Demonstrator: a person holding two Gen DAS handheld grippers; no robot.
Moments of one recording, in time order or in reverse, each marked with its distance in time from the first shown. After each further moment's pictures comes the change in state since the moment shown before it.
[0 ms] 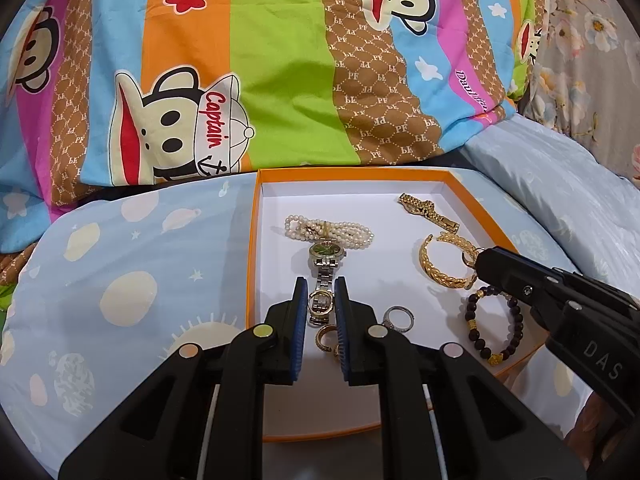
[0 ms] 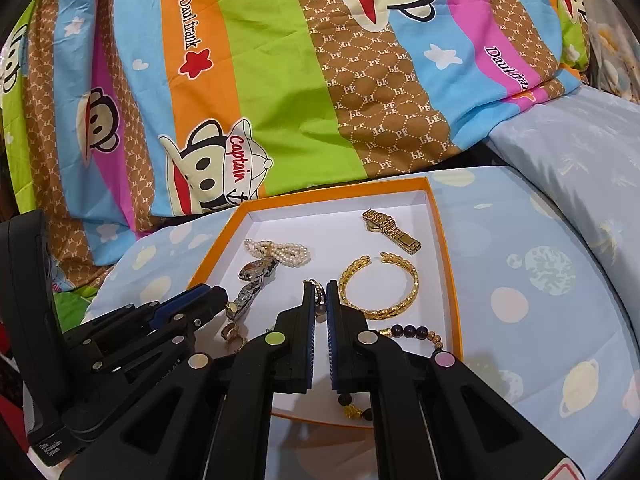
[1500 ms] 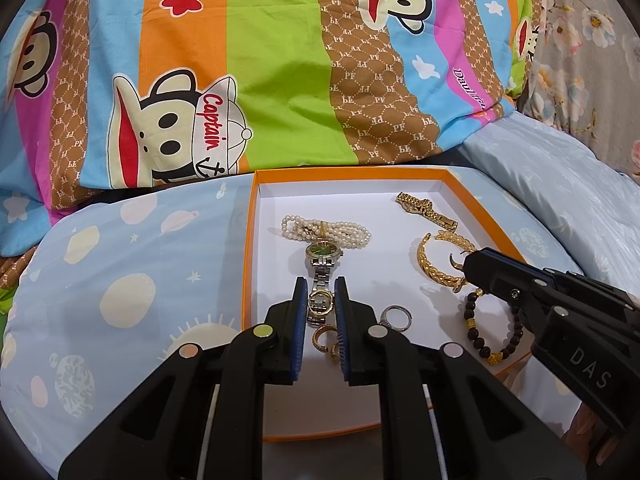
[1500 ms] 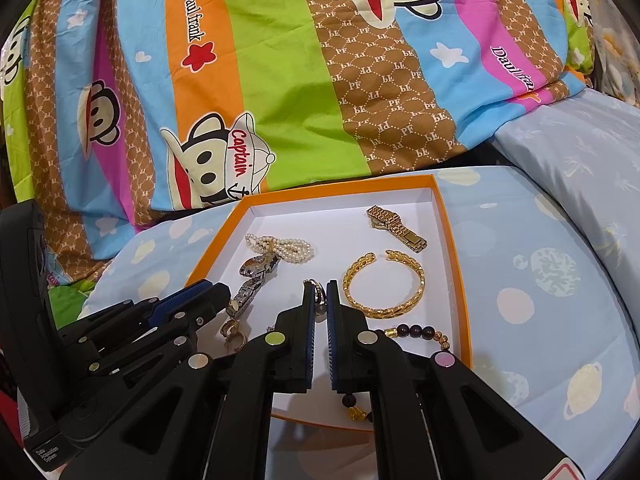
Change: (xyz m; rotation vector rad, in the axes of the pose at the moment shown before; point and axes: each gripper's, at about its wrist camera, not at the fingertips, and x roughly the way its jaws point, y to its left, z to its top) left arm -0.001 -0.002 0.000 0.009 -0.005 0.001; right arm 0.004 0.004 -0.002 -0.013 0.008 -0.001
